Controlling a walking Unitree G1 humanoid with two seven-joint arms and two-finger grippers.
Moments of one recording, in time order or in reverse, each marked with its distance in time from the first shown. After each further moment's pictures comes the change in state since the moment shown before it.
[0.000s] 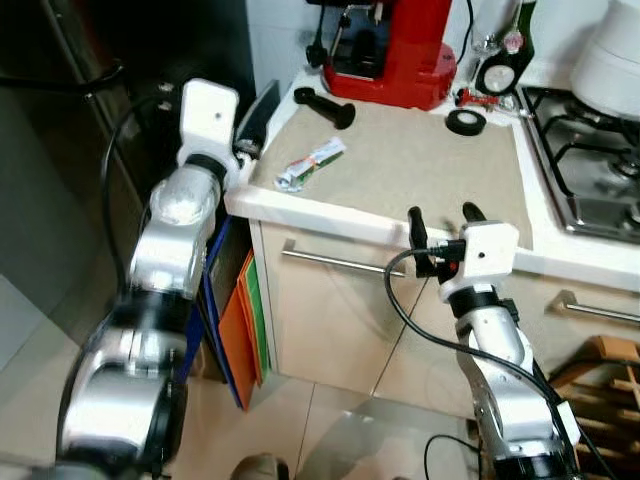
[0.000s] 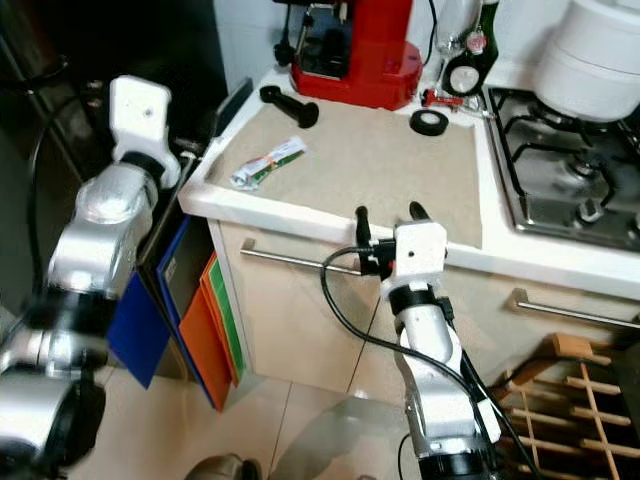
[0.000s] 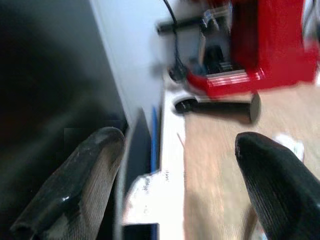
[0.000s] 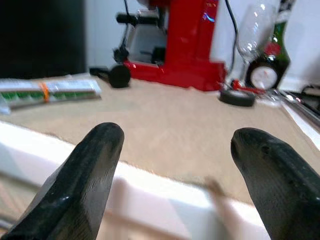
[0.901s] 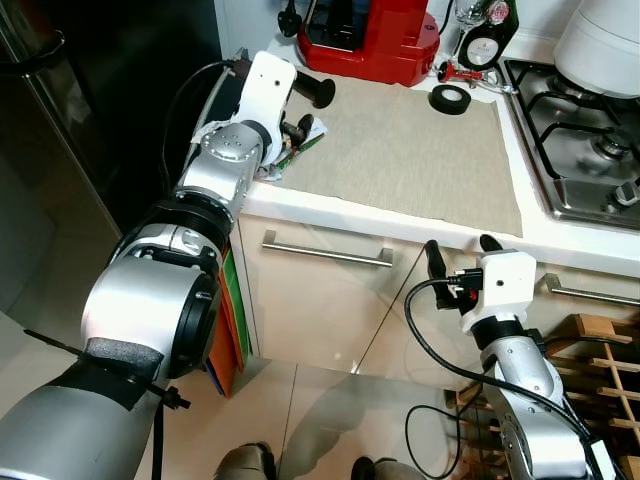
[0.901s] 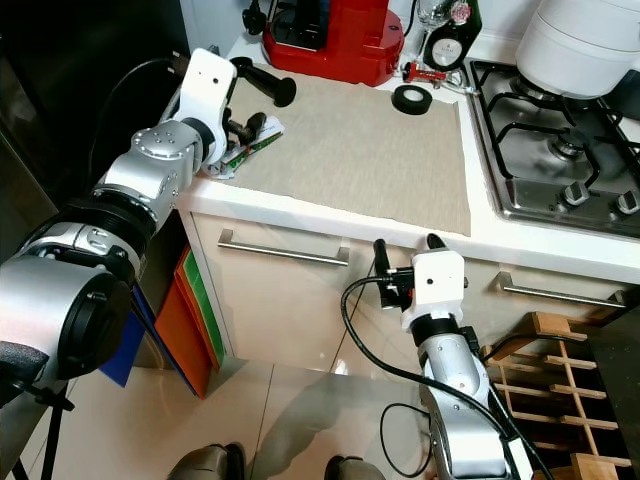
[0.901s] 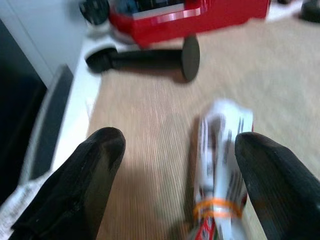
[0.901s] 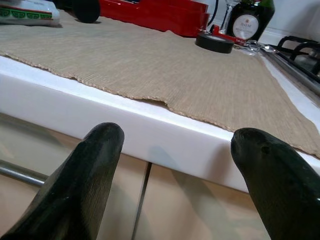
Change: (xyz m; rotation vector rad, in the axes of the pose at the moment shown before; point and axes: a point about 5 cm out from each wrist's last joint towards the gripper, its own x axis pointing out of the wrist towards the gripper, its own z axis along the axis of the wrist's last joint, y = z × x) left arm 0.035 -0.030 0.014 0.041 0.174 -0.128; right arm -0.021 -0.014 -0.008 -0.042 0.092 0.003
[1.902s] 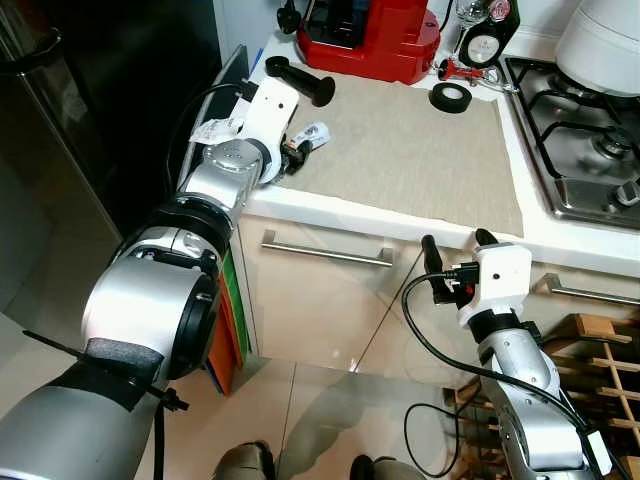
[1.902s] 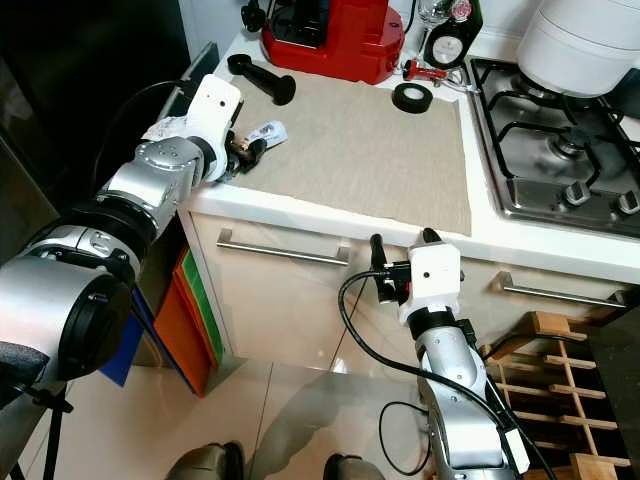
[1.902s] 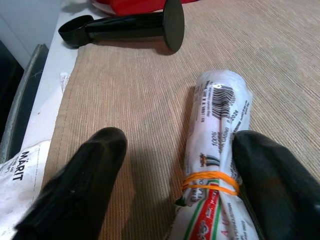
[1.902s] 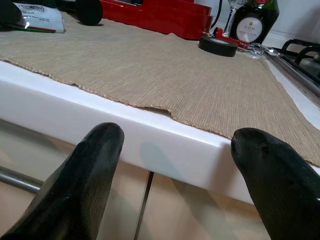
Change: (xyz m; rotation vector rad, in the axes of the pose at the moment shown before) left arm 0.000 -0.003 -0.011 0.009 0.063 -0.048; right arm 0.007 0.001 0.002 -0.002 -0.009 0.016
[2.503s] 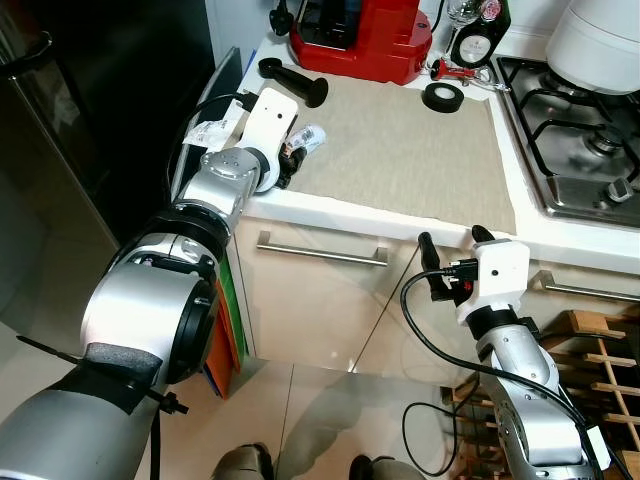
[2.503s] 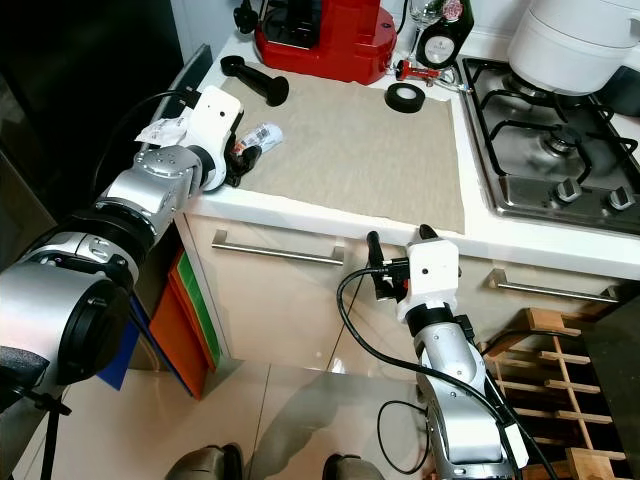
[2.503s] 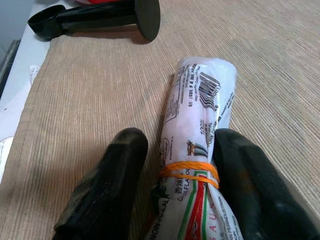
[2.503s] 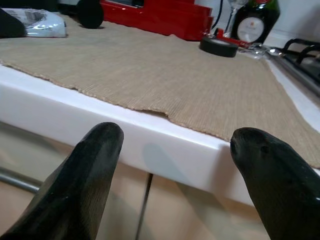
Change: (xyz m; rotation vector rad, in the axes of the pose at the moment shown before) left arm -0.001 -0.003 -0.012 0.012 0.036 -0.047; right arm 0.003 0.002 0.003 0.021 0.000 0.040
